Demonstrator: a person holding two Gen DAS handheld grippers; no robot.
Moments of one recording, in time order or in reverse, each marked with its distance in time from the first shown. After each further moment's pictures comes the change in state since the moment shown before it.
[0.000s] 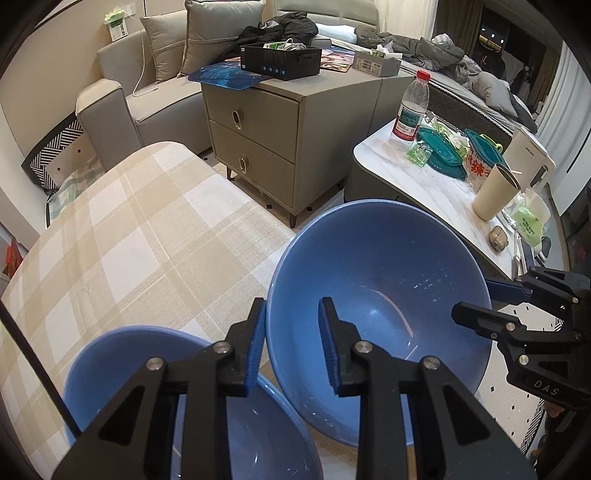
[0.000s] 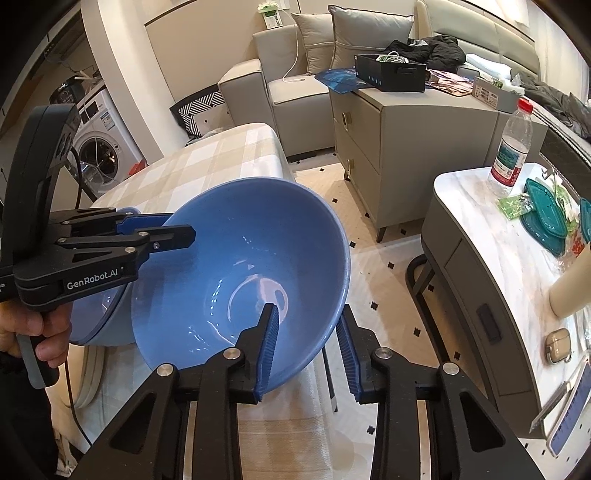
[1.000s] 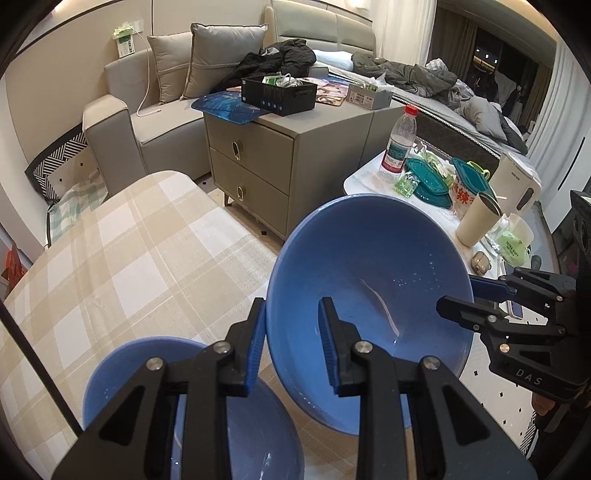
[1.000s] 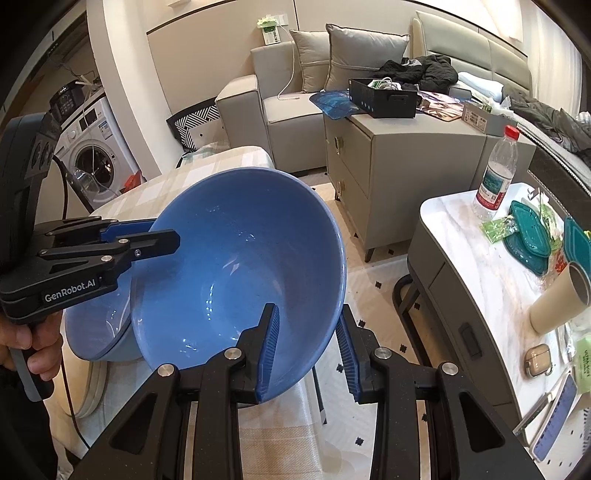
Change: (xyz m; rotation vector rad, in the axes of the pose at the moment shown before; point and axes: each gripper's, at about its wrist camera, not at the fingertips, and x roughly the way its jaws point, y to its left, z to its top) left arm -0.045 -0.004 0.008 -0.018 -0.107 -0.025; right arm -0.031 0.008 0.015 -0.022 -0.070 -0.048
